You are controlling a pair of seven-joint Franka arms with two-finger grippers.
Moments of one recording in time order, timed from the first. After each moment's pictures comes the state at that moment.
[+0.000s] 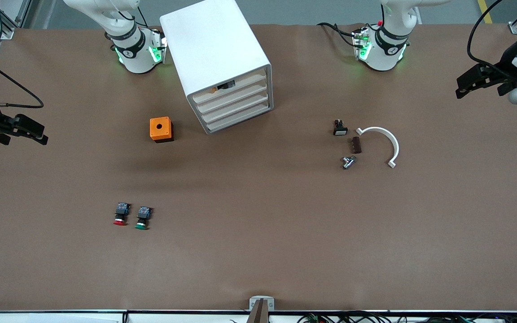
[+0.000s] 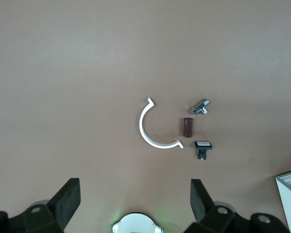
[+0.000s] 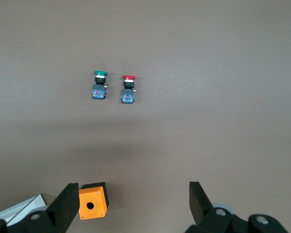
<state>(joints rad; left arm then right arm) 0.03 -0.09 -0.11 -1.60 0.01 1.43 -0.12 -0.04 0.03 -0.01 -1.63 0.02 1.69 -0.03</state>
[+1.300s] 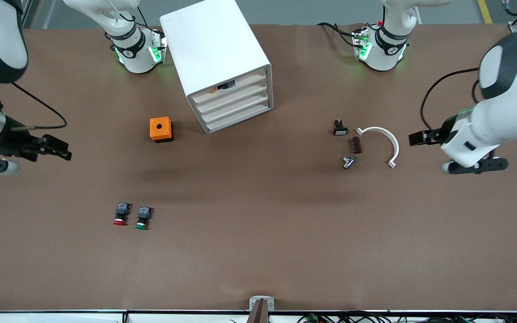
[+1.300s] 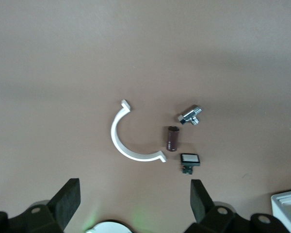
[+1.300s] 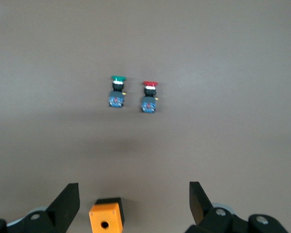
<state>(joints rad) -0.06 0.24 -0.13 -1.57 -0.01 1.54 -0.30 -0.02 0.16 0.01 -1.65 0.10 1.82 -0.03</state>
